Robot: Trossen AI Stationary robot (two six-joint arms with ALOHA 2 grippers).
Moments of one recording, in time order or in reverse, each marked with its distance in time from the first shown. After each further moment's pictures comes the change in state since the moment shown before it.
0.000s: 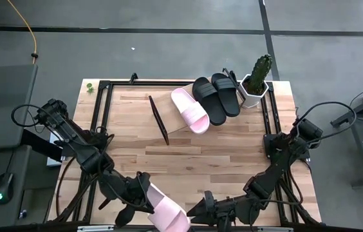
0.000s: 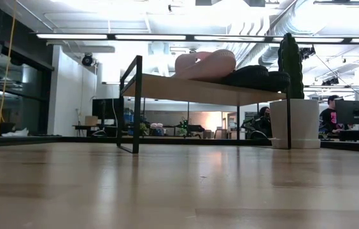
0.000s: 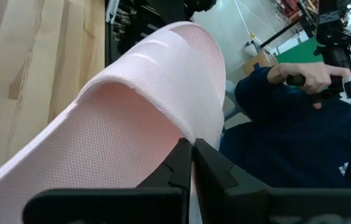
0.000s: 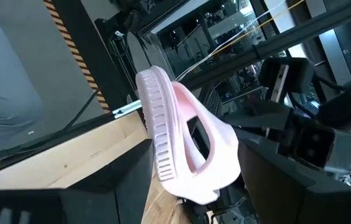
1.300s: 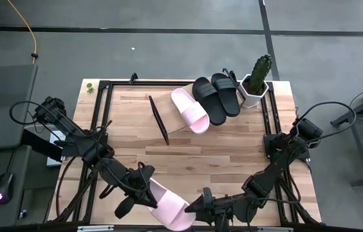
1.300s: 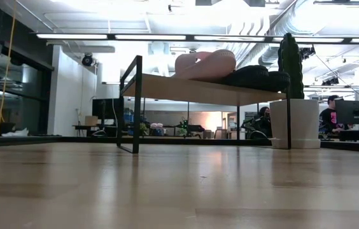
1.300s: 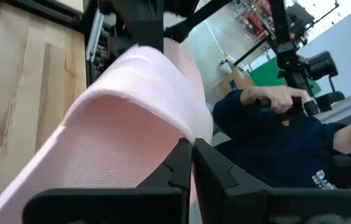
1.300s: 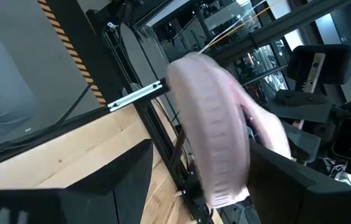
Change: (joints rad) left arm 0.065 -0.052 0.000 0.086 0.091 0.079; right arm -0.008 0.000 0.000 -0.005 0.016 0.027
